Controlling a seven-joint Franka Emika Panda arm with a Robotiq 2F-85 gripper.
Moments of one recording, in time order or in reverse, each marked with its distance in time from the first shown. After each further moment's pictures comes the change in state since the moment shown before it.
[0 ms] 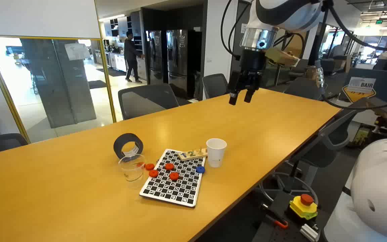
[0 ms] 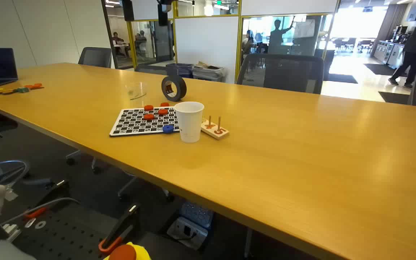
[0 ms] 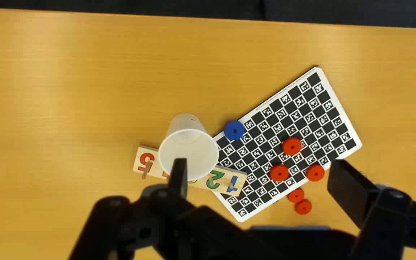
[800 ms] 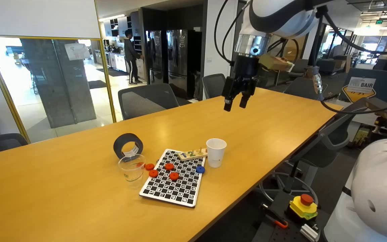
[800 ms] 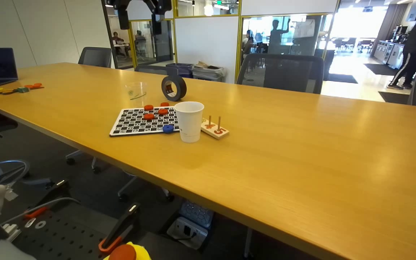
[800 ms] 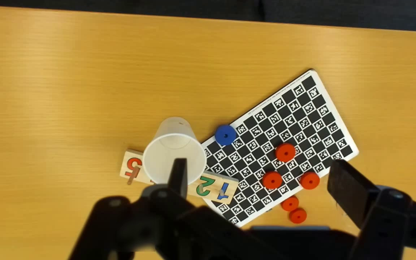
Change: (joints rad) arm 0.005 0.016 0.047 -0.038 0.018 0.041 0.026
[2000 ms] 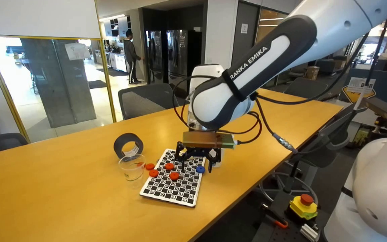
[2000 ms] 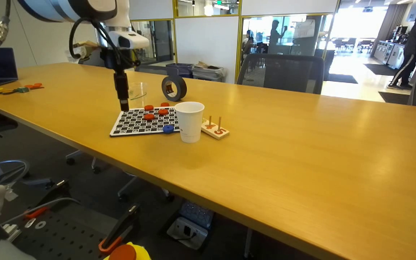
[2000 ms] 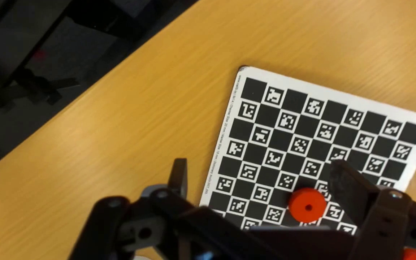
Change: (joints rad) arm 0.037 0.424 0.304 -0.173 0.120 0.543 0.917
